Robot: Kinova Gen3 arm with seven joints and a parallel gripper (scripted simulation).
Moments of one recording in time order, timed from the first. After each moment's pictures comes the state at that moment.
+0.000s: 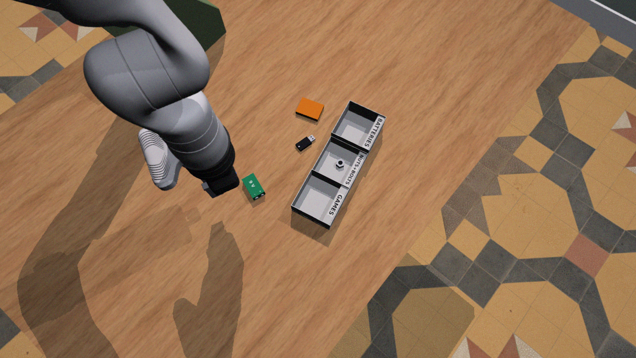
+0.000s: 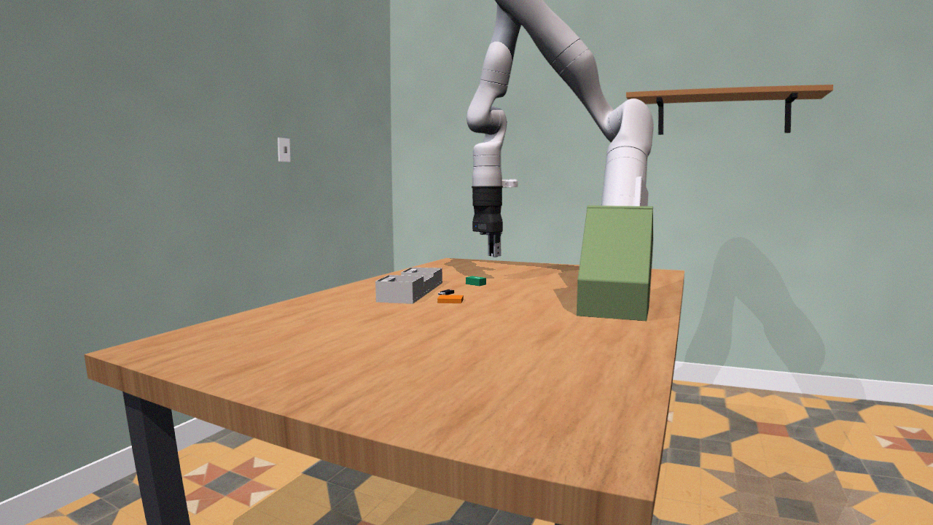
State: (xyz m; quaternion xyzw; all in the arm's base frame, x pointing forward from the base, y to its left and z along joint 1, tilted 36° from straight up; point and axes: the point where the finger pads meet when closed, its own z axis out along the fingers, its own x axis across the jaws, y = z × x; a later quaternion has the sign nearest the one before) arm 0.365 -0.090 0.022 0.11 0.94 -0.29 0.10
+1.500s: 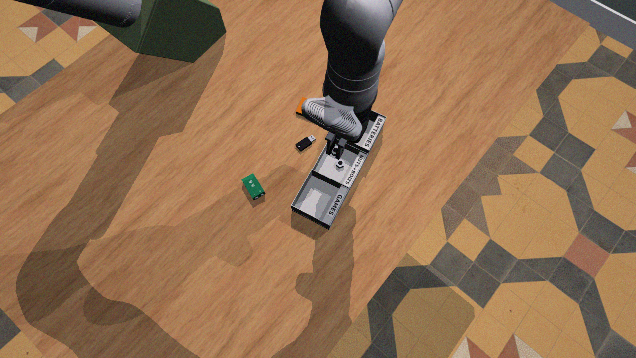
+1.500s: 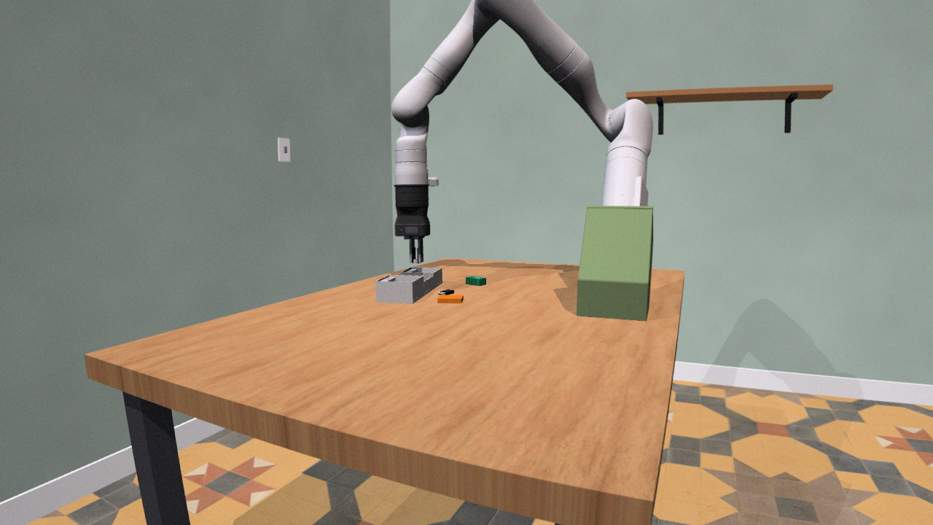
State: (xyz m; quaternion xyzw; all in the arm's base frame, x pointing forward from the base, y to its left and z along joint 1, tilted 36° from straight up) arm 0.451 0.093 -0.090 -0.19 0.93 -0.31 0.01
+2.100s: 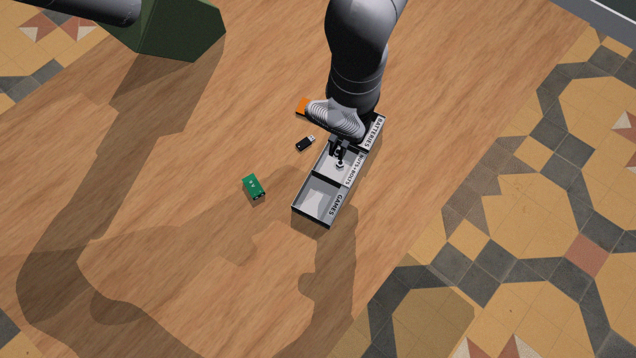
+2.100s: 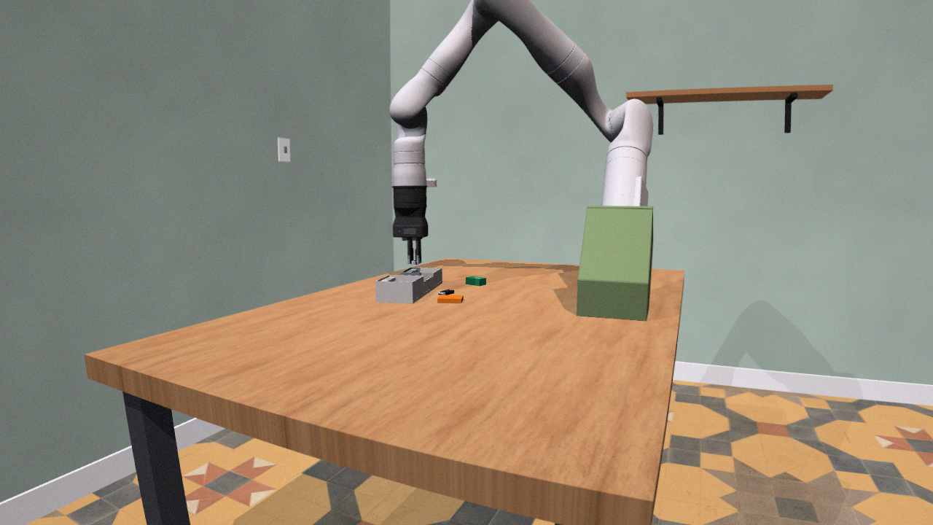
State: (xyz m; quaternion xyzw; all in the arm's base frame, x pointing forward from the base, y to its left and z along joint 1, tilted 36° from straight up) arm 0.456 0.094 -0.093 -0.20 0.93 -0.31 0.01
